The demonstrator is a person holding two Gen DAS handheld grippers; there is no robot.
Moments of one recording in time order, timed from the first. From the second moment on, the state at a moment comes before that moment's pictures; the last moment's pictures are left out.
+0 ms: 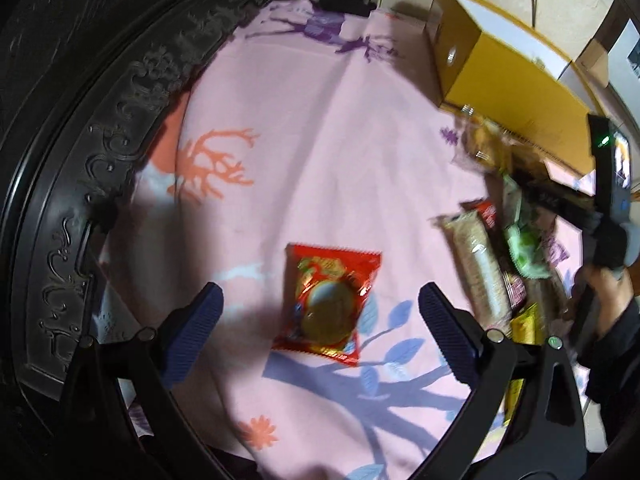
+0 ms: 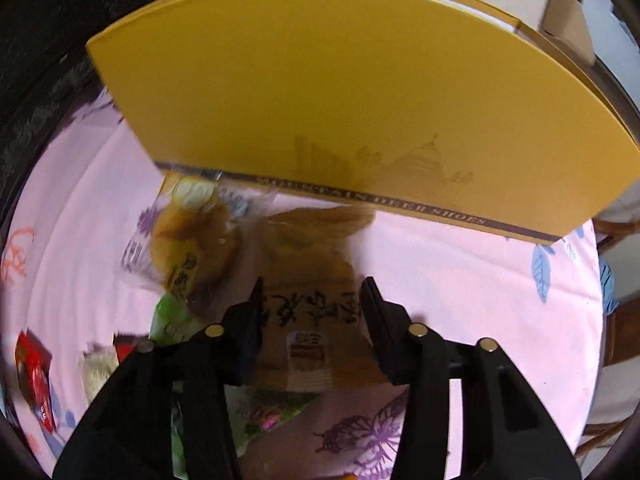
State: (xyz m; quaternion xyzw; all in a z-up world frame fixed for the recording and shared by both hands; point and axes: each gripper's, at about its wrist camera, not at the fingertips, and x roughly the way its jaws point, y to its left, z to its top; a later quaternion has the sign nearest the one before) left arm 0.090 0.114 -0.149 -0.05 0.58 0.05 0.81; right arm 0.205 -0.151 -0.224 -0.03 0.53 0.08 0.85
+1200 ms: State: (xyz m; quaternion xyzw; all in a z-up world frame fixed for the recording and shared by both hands) left arm 0.101 0.072 -0.167 -0.01 0.56 -0.03 0.83; right arm 0.129 -0.199 -0.224 0.04 0.53 0.07 0.84
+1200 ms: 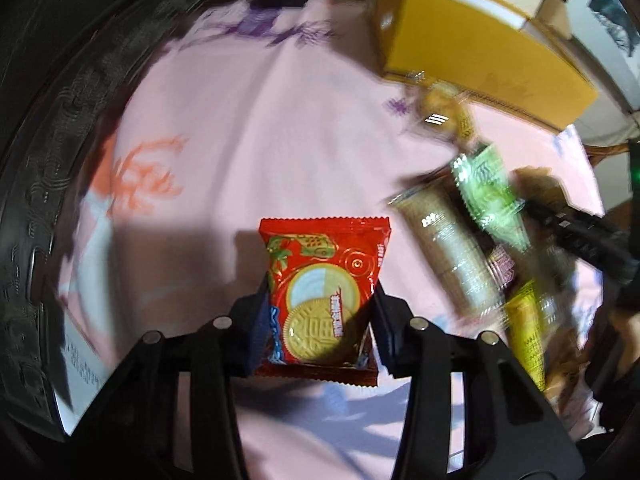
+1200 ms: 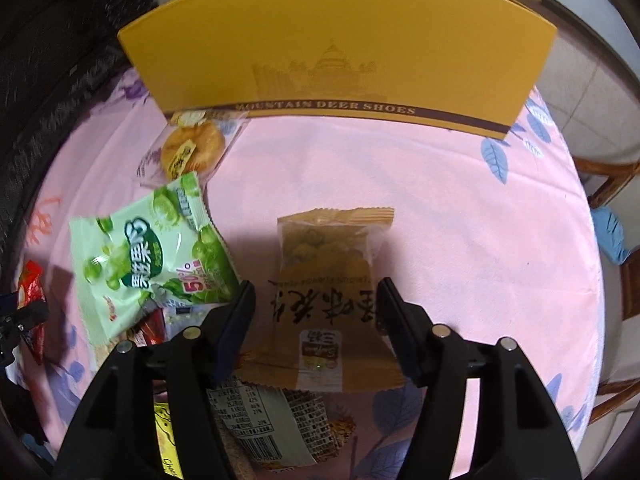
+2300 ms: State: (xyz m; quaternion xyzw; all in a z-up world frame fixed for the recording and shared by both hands) left arm 0.187 -0.057 -0.111 -0.01 0.50 -0.13 0.86; right arm 0.102 -0.229 -0.220 0.04 0.58 0.05 0.81
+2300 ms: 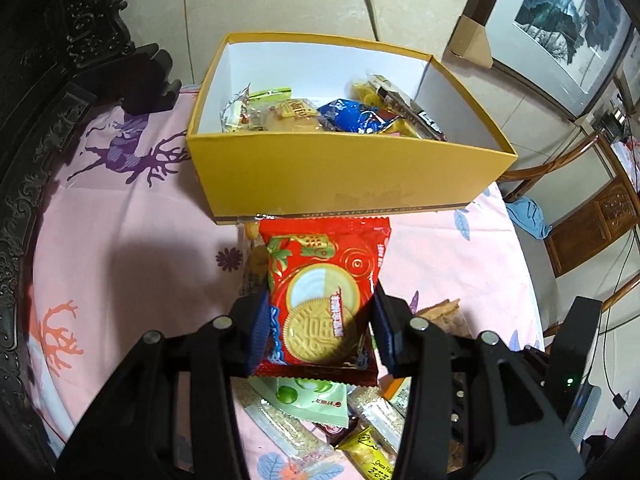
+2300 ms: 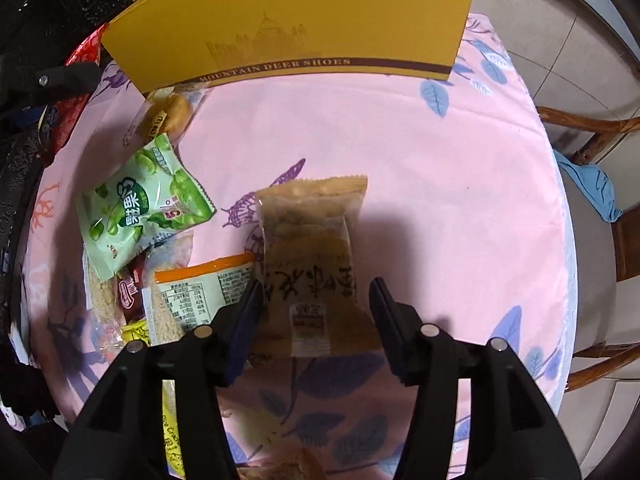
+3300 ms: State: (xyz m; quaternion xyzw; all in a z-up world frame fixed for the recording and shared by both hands) left arm 0.221 -0.058 -0.057 -0.02 0.46 -0.13 0.88; right arm 0.183 -0.243 -0.036 0.06 0.36 0.08 0.93
